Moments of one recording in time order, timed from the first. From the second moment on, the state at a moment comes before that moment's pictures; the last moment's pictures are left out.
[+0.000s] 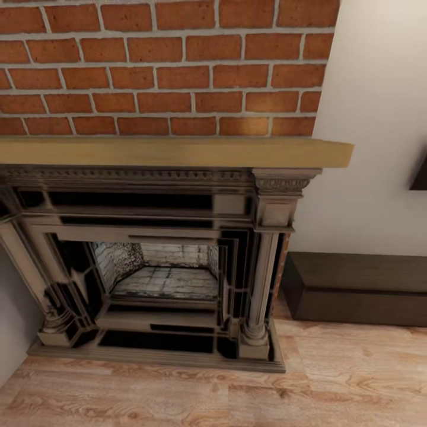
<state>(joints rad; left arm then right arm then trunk) -0.23 0.13 0.22 -0.15 0.00 -0.15 -0.06 0.06 -0.11 -0.37 -0.35 0.47 -0.41 0.24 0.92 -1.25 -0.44</state>
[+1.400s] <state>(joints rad) -0.08 0.11 0.18 -0.07 0.00 -0.34 -0.07 0.06 -0.12 -0.37 -0.08 0.47 -0.57 0.18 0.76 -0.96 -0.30</state>
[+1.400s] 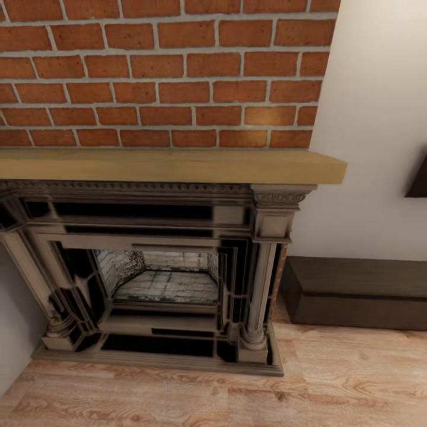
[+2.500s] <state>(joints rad) 0.07 0.10 0.18 -0.07 -0.01 -0.42 -0.07 0.09 -0.15 -0.38 0.04 0.45 -0.56 0.10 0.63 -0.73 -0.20</state>
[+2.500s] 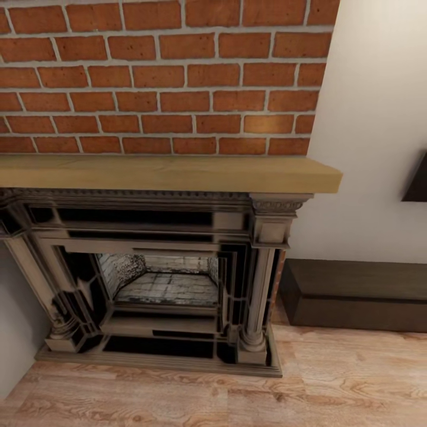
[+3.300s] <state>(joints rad) 0.10 0.10 0.18 -0.05 0.00 -0.44 -0.07 0.13 -0.14 -0.38 0.04 0.45 -0.56 0.10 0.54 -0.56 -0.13</state>
